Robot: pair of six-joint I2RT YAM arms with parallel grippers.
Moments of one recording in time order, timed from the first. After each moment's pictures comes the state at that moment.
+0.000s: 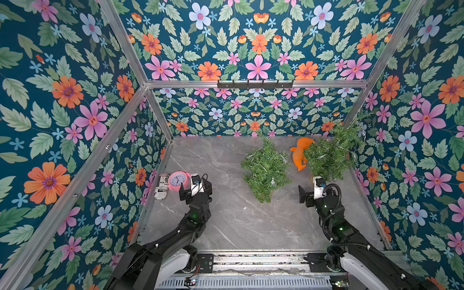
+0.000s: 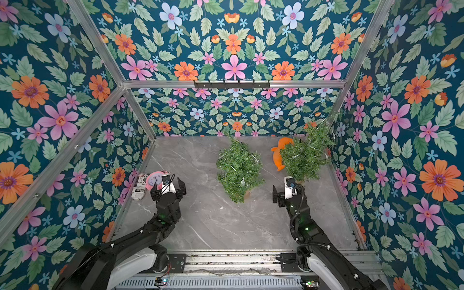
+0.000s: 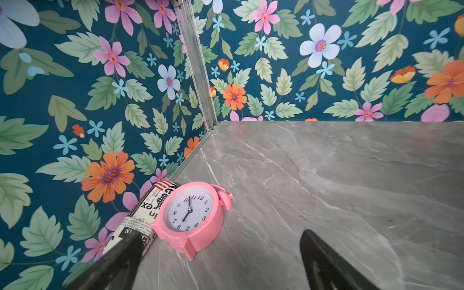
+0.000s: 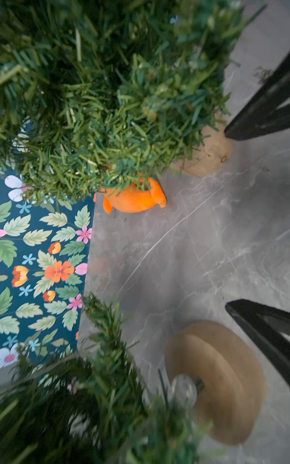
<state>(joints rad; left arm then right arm) -0.44 1.07 0.19 0.74 -0.86 0.09 0.36 0.76 0.18 0.33 0.25 0.00</state>
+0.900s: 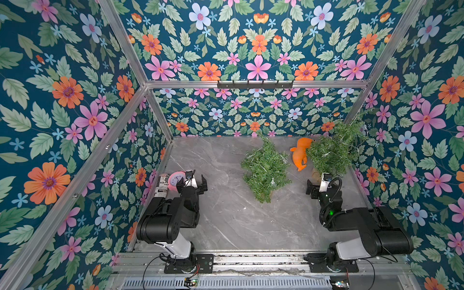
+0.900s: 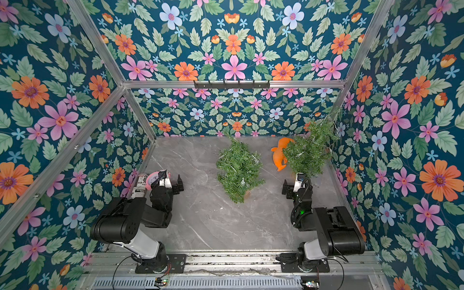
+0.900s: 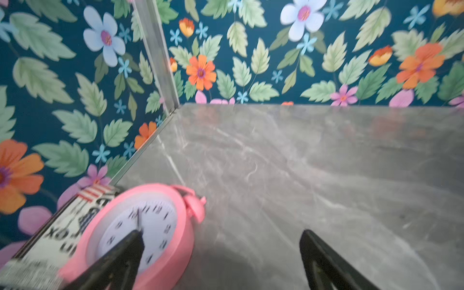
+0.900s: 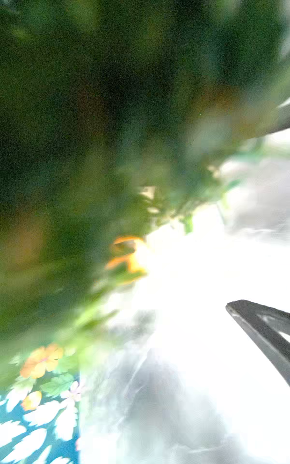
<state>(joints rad) -0.08 1.60 0.24 1.22 -0.26 0.03 0.03 1.46 0.19 1.03 0.11 0.04</state>
